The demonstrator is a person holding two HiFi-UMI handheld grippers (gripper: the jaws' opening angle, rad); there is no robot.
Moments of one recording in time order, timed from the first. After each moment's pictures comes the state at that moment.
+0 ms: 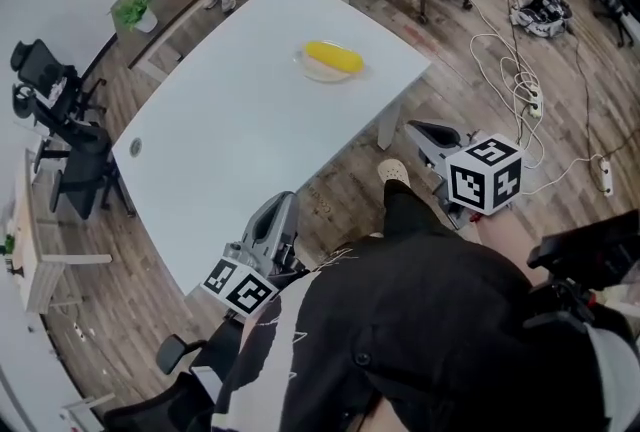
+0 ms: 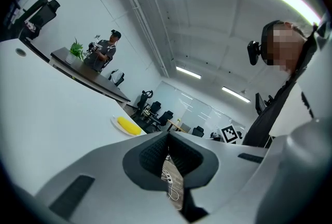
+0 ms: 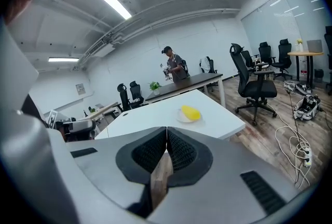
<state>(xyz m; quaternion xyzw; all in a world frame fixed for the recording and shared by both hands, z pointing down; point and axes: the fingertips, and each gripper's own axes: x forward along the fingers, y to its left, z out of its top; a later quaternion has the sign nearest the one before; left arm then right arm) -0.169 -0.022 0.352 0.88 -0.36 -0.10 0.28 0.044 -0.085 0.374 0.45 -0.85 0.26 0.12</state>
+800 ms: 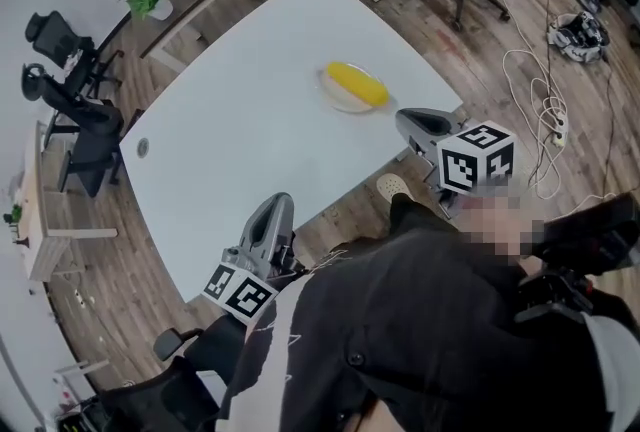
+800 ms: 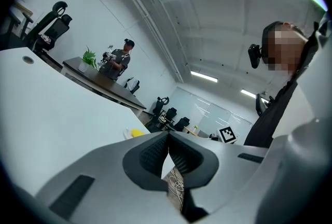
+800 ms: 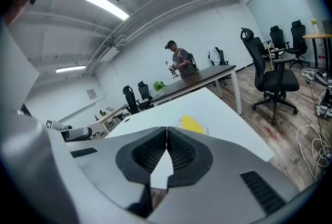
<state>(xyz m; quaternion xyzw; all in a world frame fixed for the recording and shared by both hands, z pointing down) -0.171 -0.115 0.355 0.84 -0.45 -0.11 0.28 0.027 -0.223 0.391 0.38 -0.87 0.29 0.11</state>
